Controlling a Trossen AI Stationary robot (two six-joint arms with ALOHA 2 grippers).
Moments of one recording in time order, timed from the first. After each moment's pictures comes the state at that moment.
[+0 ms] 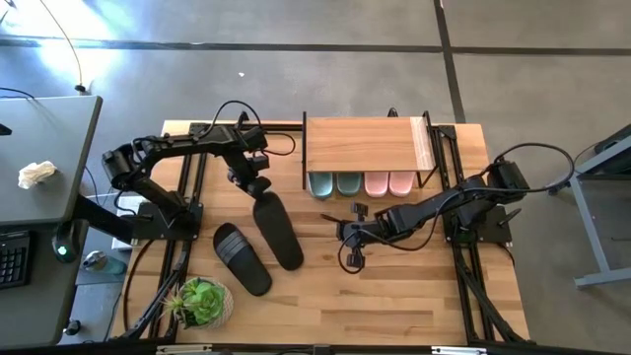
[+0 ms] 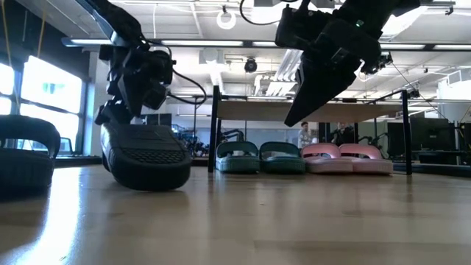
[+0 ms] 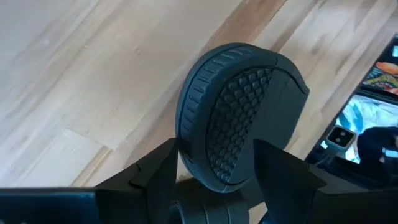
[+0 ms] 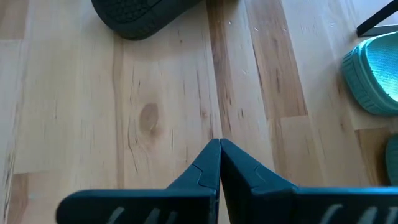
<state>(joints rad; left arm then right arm) 0.73 1.50 0.91 -0.94 0.64 -0.21 0.28 1.66 1.01 -0.33 0.25 0.26</state>
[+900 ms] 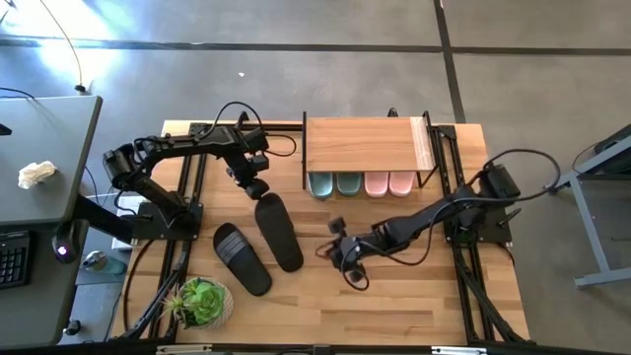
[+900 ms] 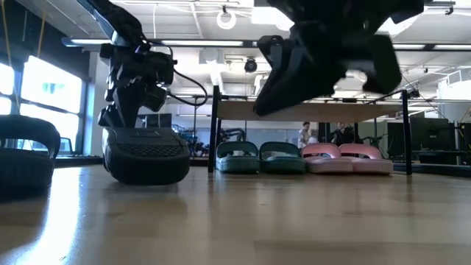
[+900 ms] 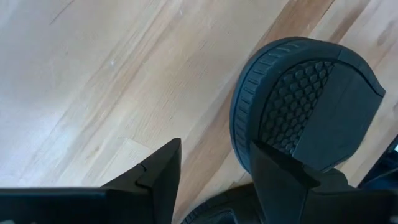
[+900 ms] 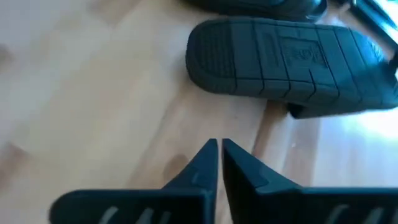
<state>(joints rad) 0.72 1.51 0.91 -0.94 0.45 -0.11 0.34 1.74 1.01 -0.04 0.23 -0.37</state>
